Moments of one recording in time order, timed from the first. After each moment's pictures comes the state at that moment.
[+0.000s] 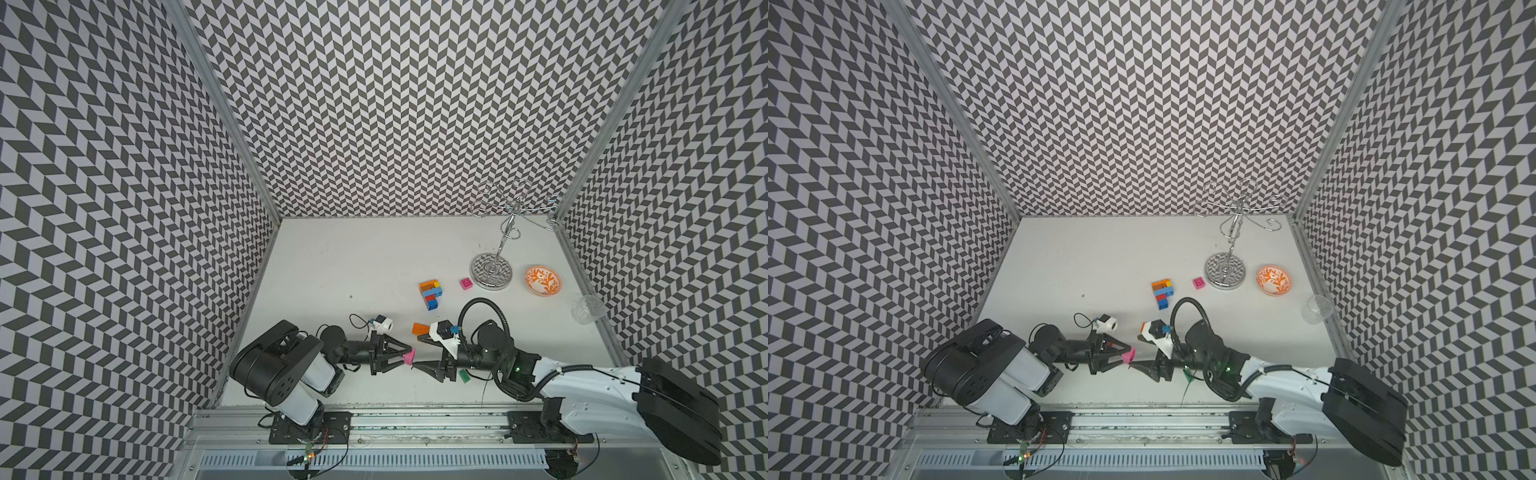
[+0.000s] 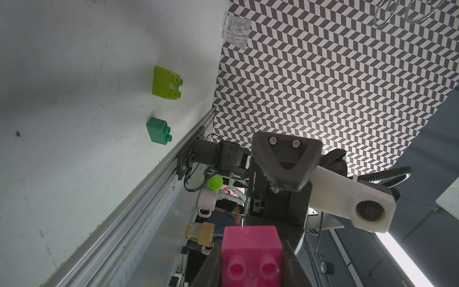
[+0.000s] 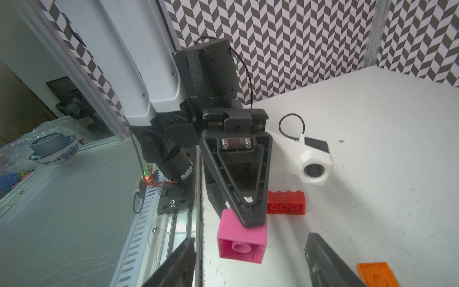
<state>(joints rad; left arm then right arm) -0.51 1.59 0.06 1.58 1.12 -1.85 1.01 1.19 0.34 0.61 -0.38 0.08</state>
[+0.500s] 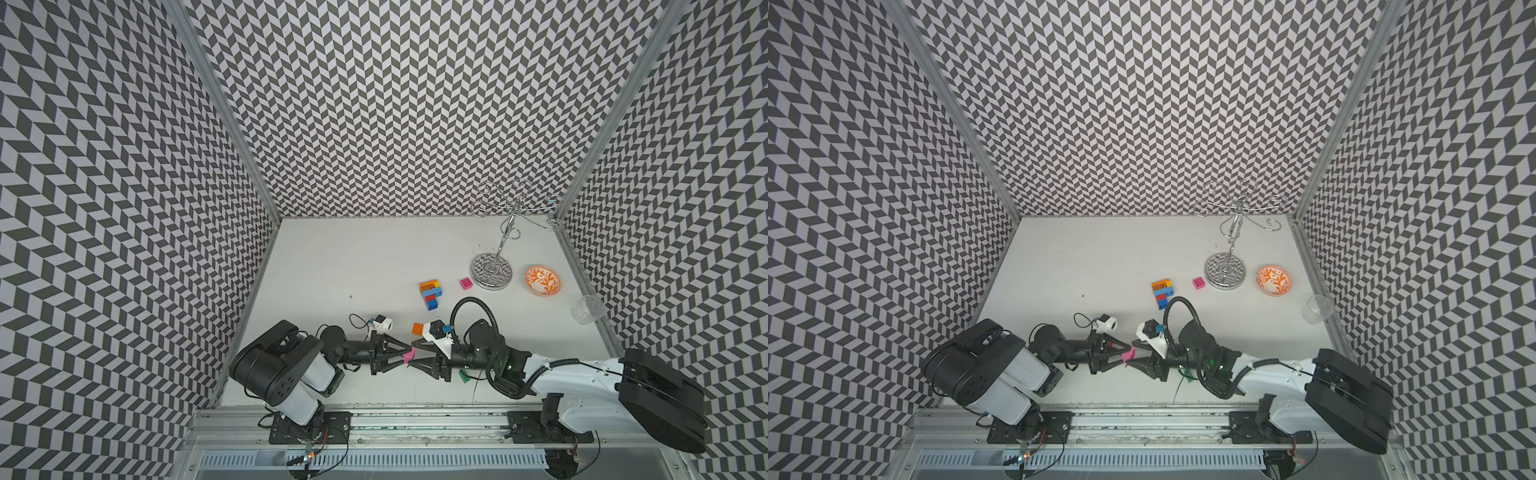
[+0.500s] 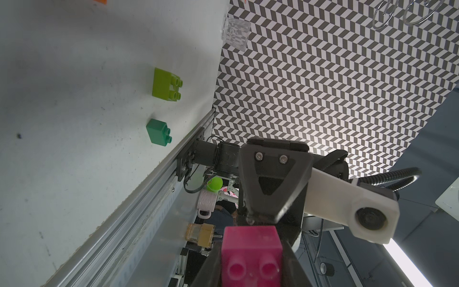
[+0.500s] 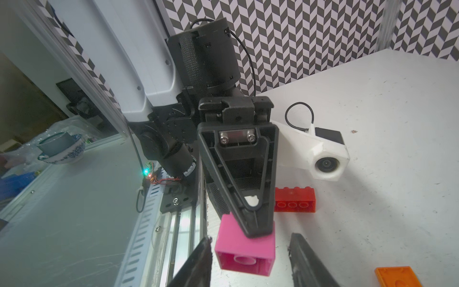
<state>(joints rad) -0.51 1.59 0.06 1.58 1.11 -1.85 1.02 1.28 0.37 0.65 -0.40 0.12</state>
